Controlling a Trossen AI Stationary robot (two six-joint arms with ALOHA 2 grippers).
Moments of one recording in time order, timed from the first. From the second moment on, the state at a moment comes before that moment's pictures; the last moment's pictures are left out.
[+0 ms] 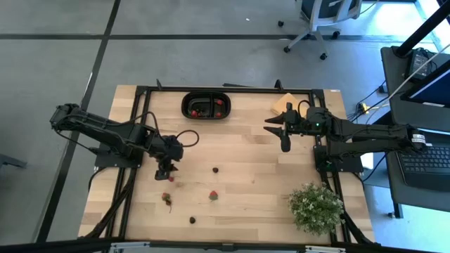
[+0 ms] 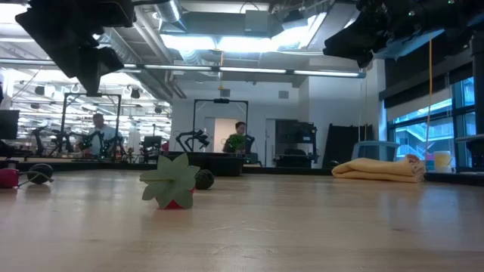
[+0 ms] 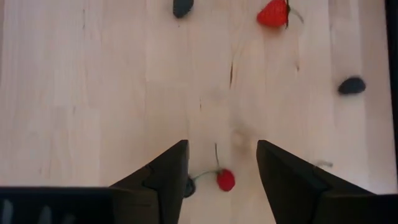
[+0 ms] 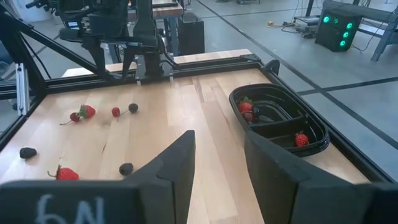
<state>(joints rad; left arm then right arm) -0.20 1.07 0.80 -0.82 0.08 -0.26 -0.18 0.81 0.54 0.05 0.00 0.04</state>
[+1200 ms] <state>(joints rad) -0.20 1.45 0.80 -0.93 0.02 0.04 -0.18 0.81 0.54 0.02 0.00 0.04</state>
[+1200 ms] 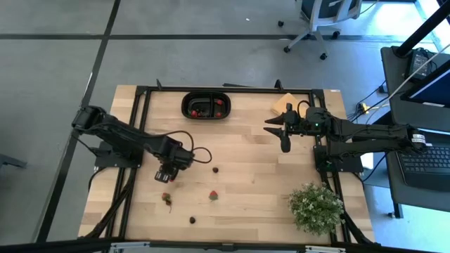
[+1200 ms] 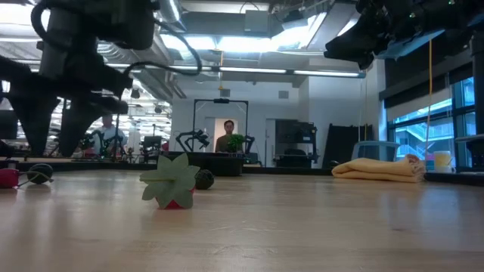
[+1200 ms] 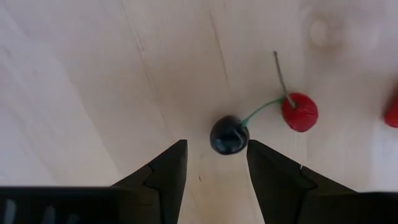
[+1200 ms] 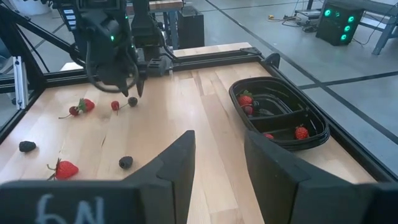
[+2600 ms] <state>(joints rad) -0.15 1.60 0.81 -0.95 0.06 0.03 -0.18 0.81 0.54 0.01 0.00 0.02</state>
